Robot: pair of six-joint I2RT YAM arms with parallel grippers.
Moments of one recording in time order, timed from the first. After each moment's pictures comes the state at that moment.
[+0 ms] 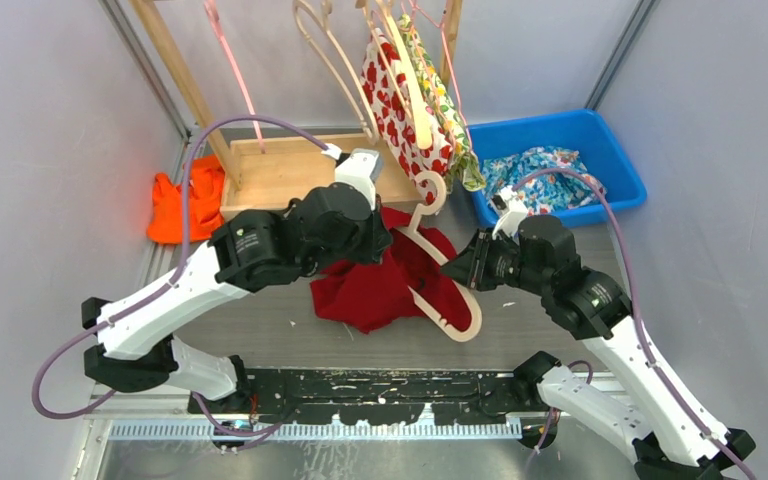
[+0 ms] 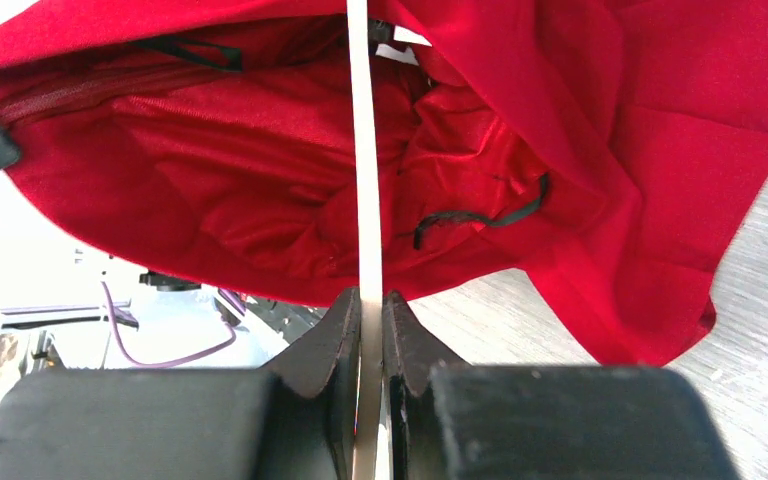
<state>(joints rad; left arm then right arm) -1.20 1.39 1.79 -0.99 -0.44 -0.67 0.57 0.75 1.01 -0.76 -0.24 0.63</state>
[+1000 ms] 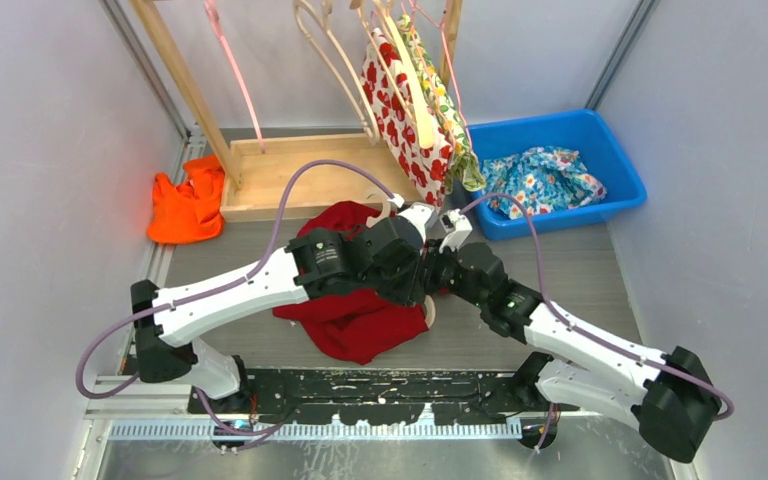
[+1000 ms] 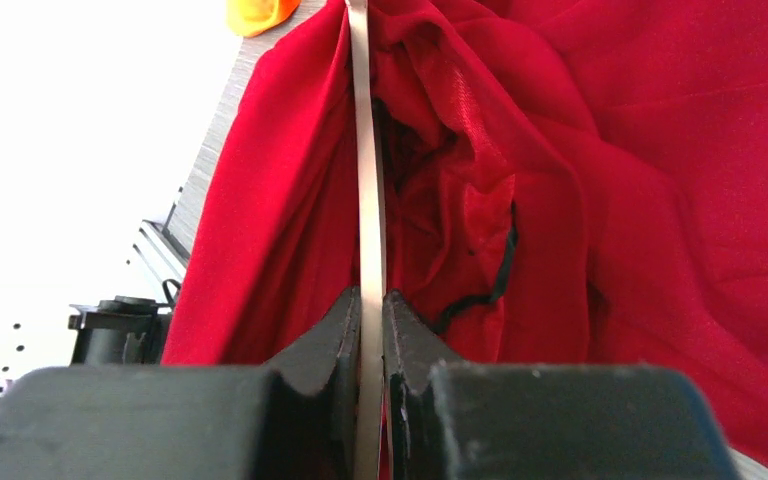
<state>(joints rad) -1.22 1.50 1.58 -0.88 -0.09 -0.72 0.77 0.93 0.55 0.08 -0.05 0.72</state>
